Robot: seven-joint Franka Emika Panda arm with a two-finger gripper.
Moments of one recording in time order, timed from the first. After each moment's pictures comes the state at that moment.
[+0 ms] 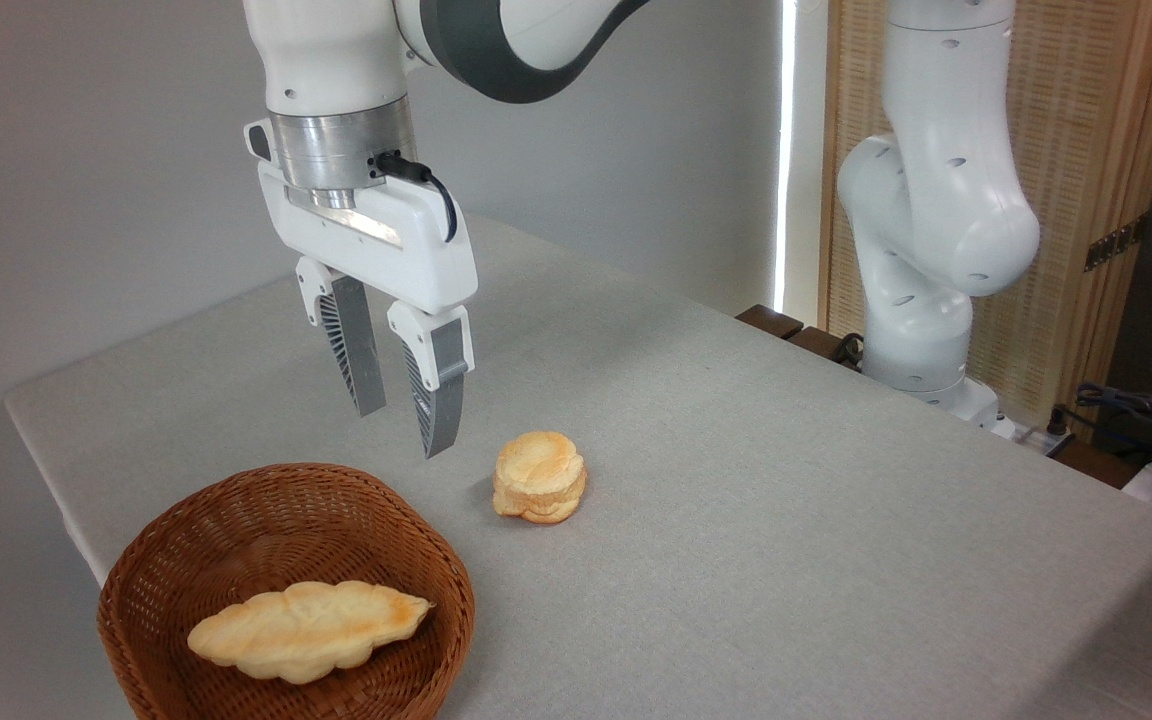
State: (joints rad) arm -0.41 0.01 0.28 -1.77 0.00 1.87 0.54
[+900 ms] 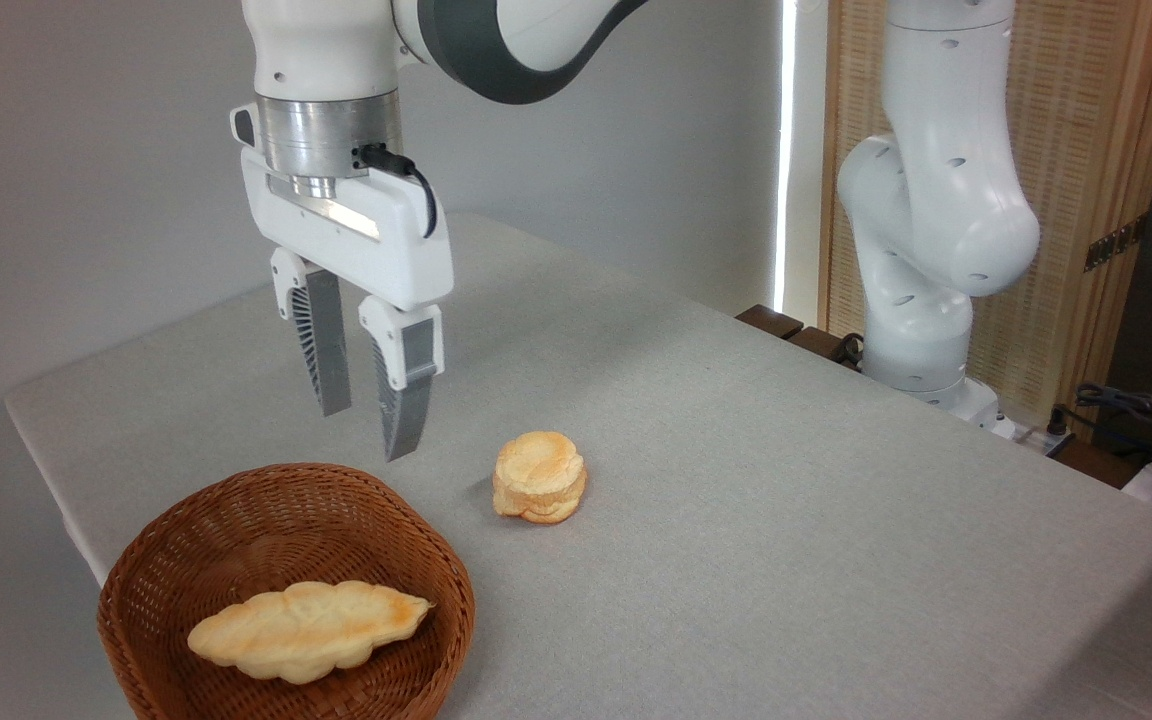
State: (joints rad) arm -0.41 0.02 0.27 -1.77 0.00 1.97 0.56
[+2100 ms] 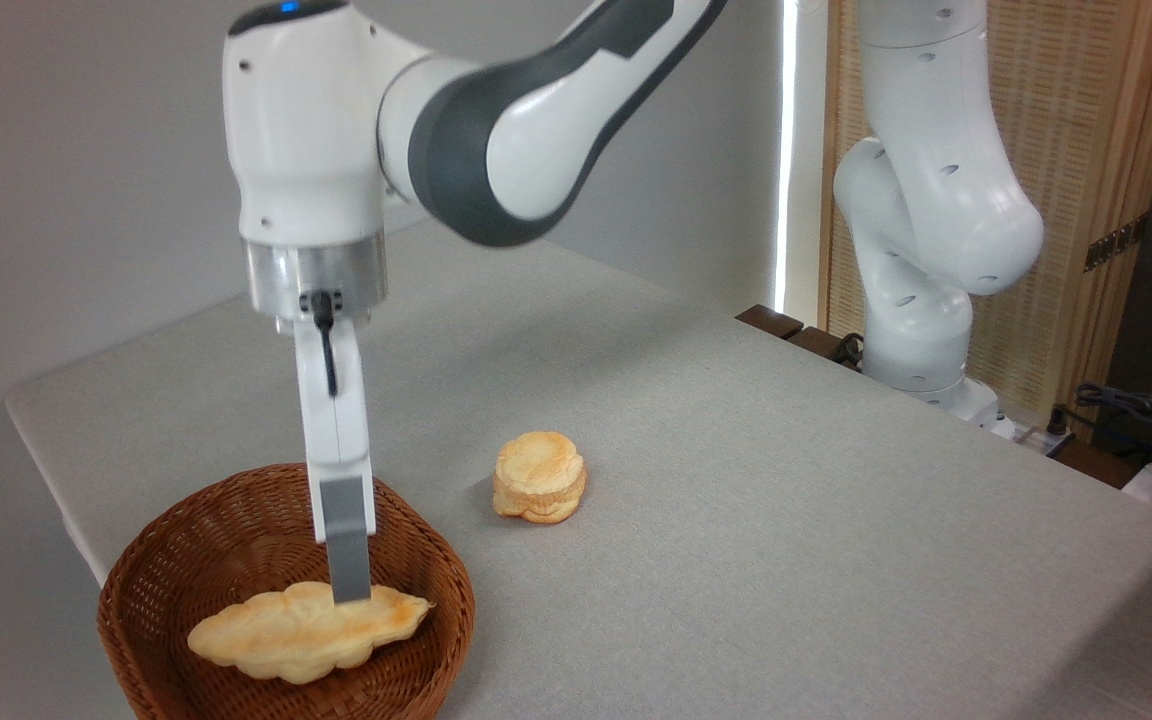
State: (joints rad) arm -0.35 0.19 0.28 -1.78 0.00 2.17 1.09
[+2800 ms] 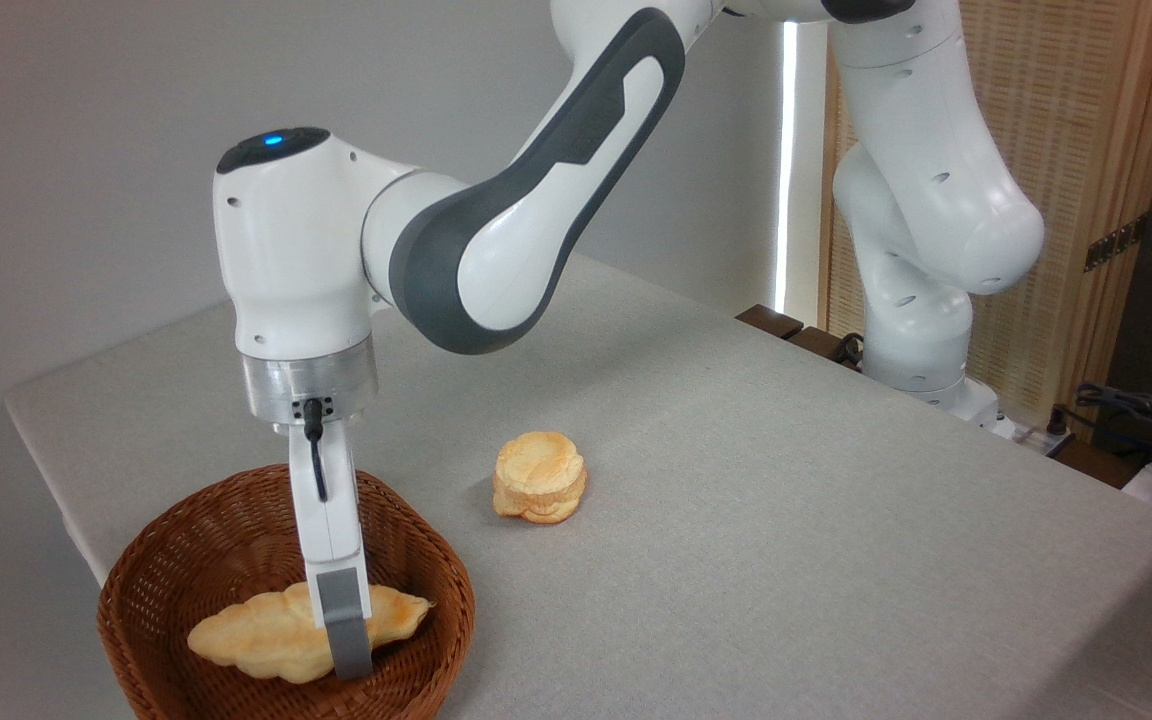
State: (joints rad) arm -0.34 0.31 0.27 -1.78 -0.01 2.26 1.09
